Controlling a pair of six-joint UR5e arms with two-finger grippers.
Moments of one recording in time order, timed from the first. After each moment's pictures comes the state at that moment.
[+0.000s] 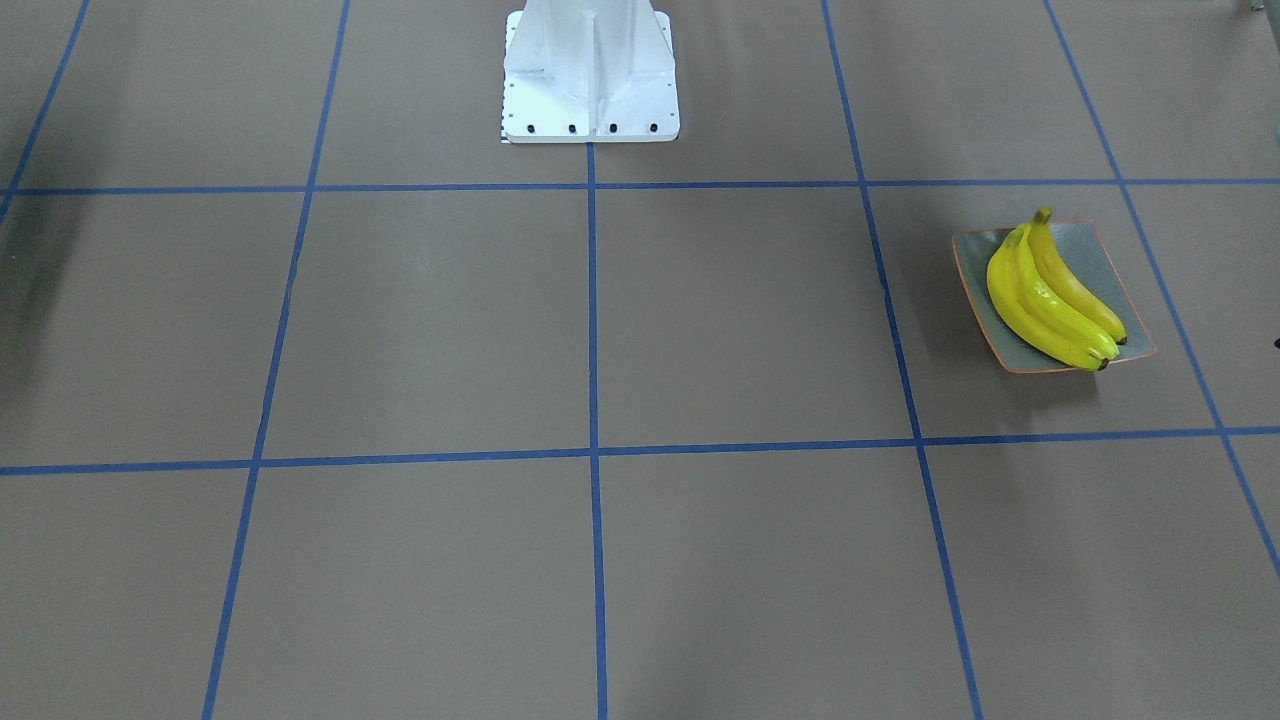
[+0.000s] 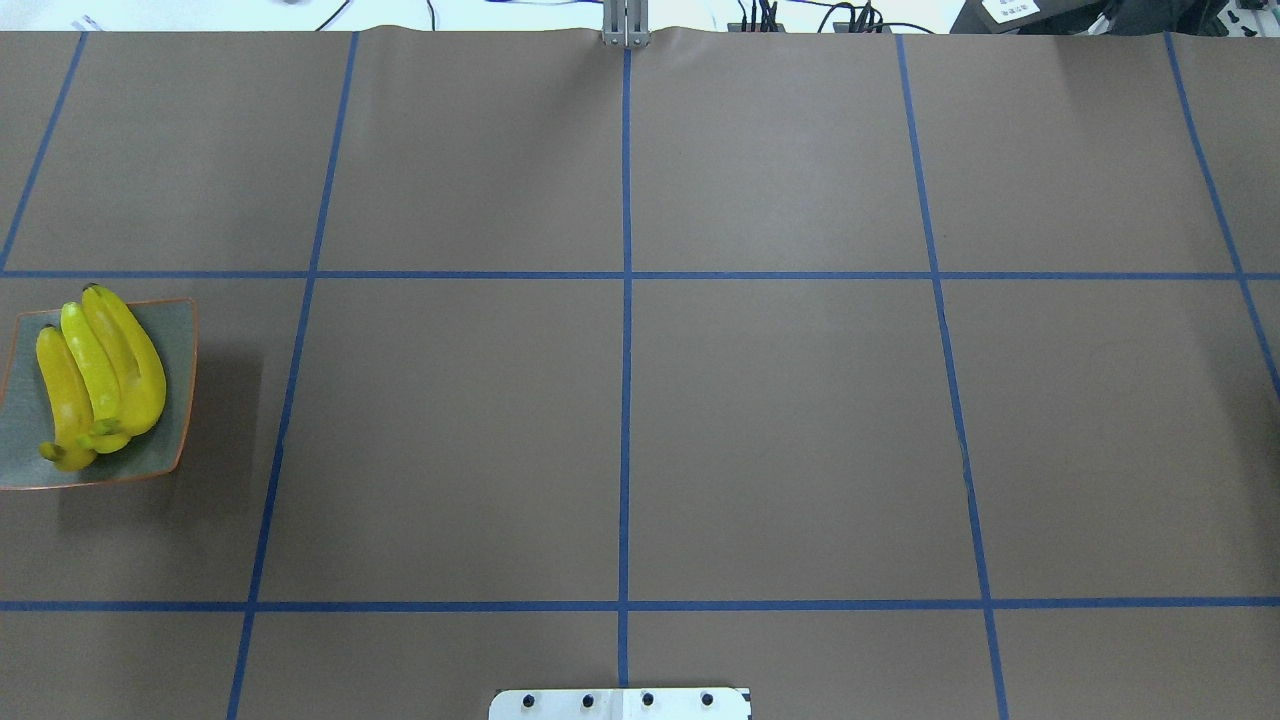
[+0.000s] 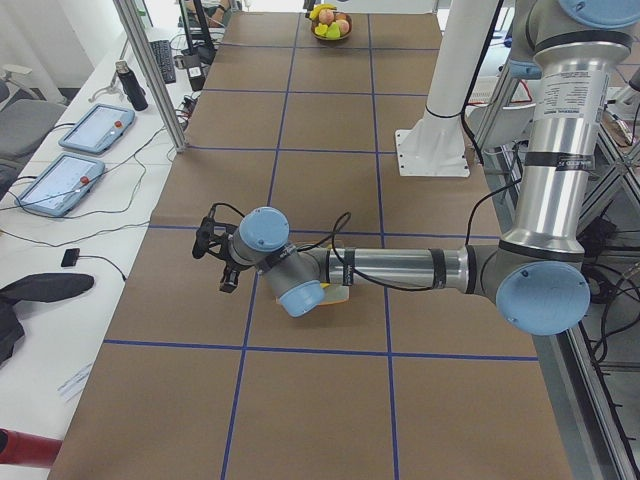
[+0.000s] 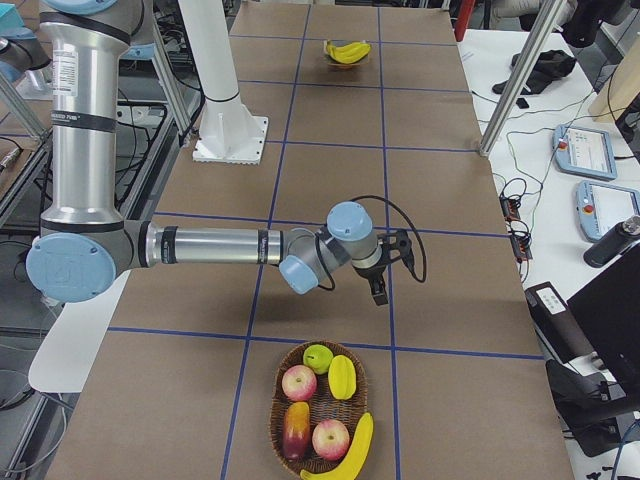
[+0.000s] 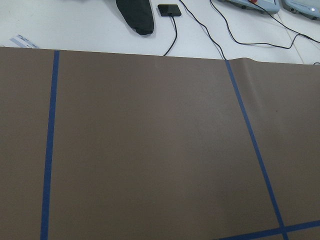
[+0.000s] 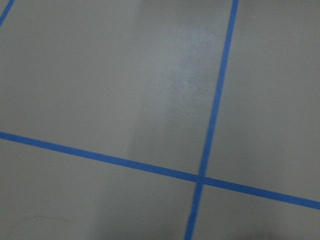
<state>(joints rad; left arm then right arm) -1.45 -1.65 -1.45 -2.54 -2.40 -0.68 1.57 -1.65 1.40 -0.88 2.34 0.04</state>
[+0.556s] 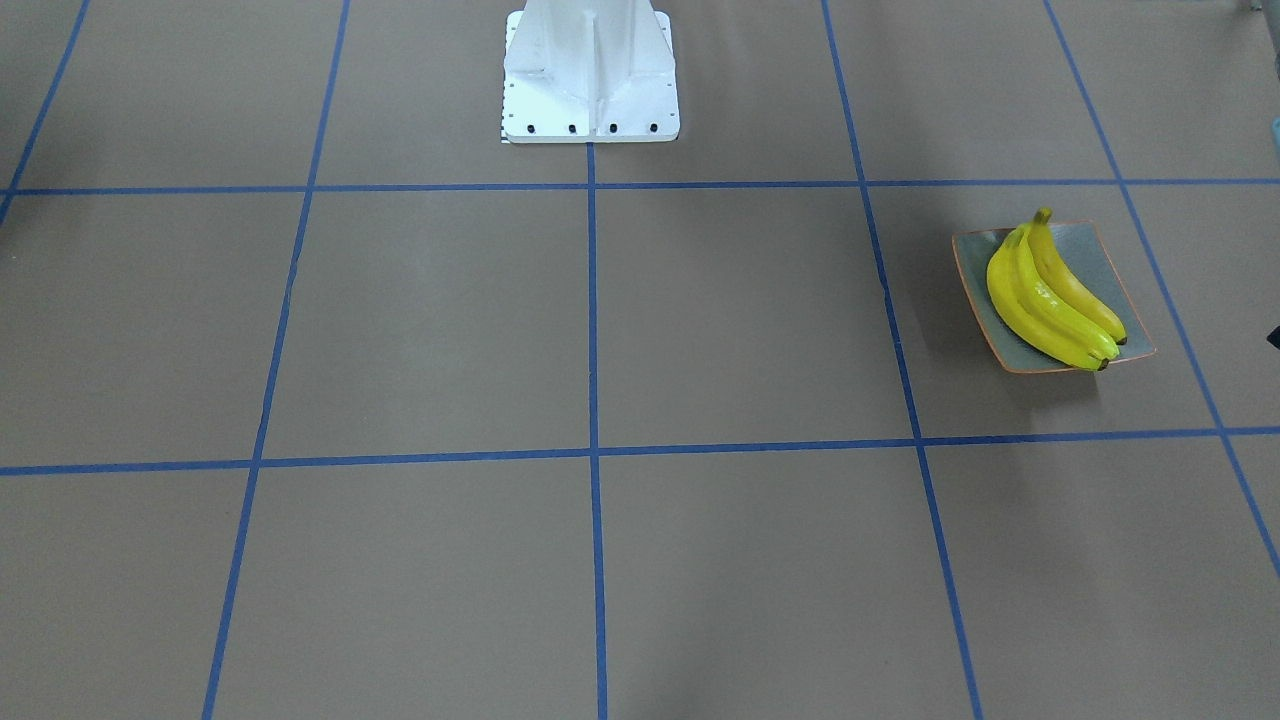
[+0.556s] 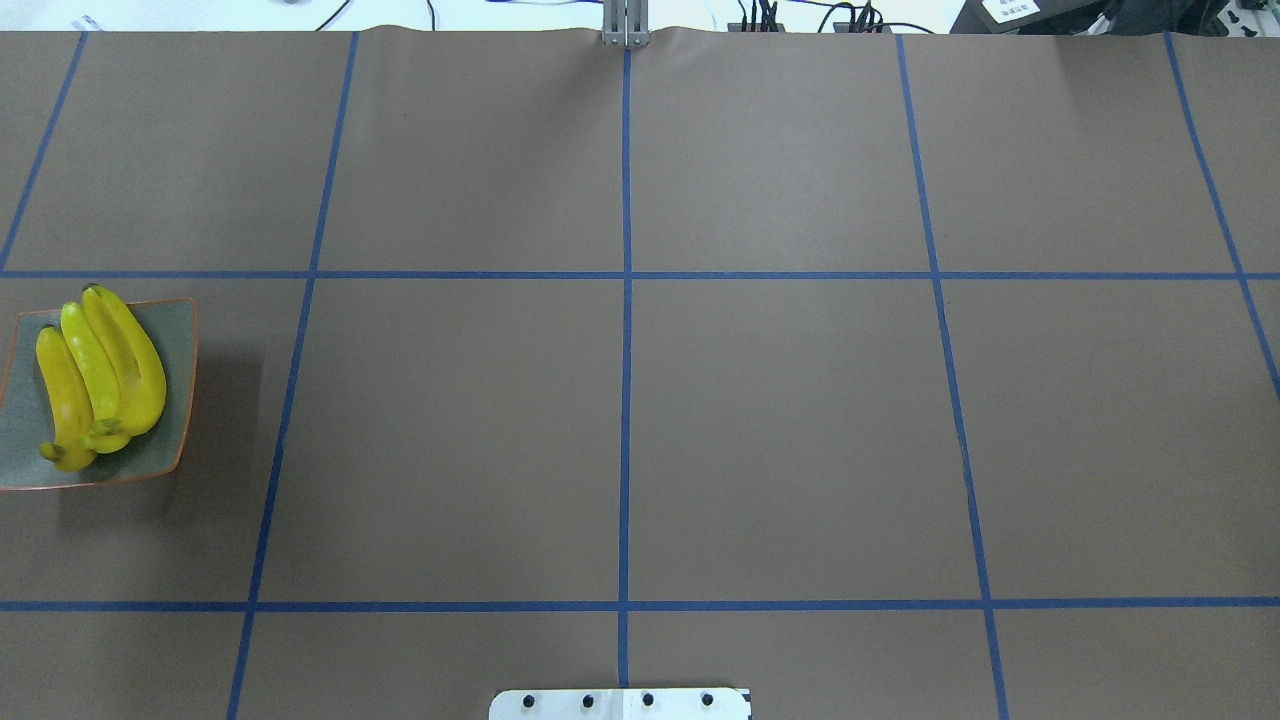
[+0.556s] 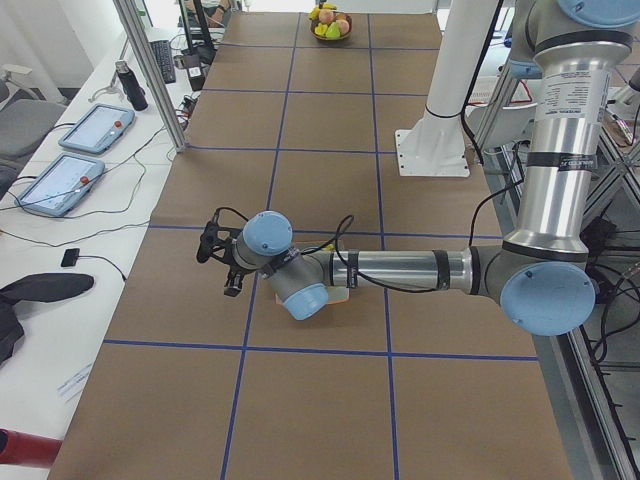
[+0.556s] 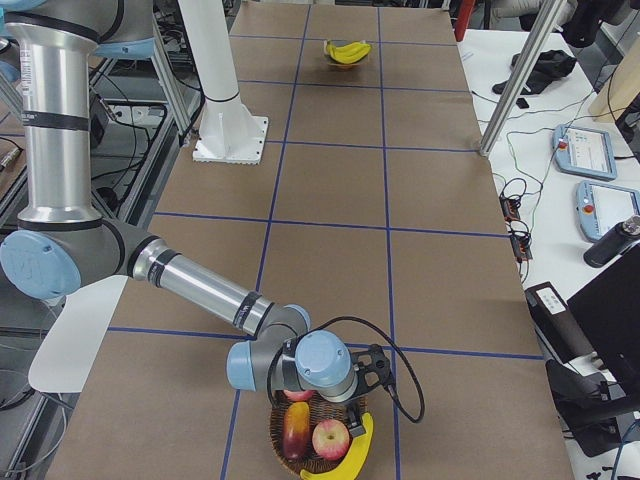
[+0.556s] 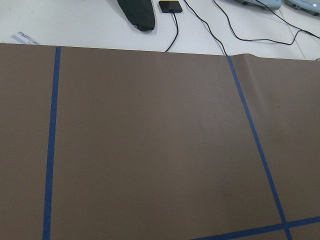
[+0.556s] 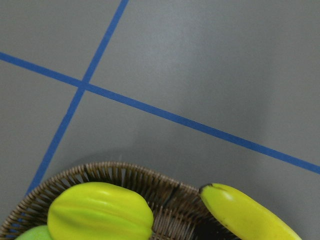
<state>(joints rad) -1.44 -1.64 -1.46 -2.54 -2.40 -0.68 1.76 -1.60 1.22 -1.09 2.34 -0.44</state>
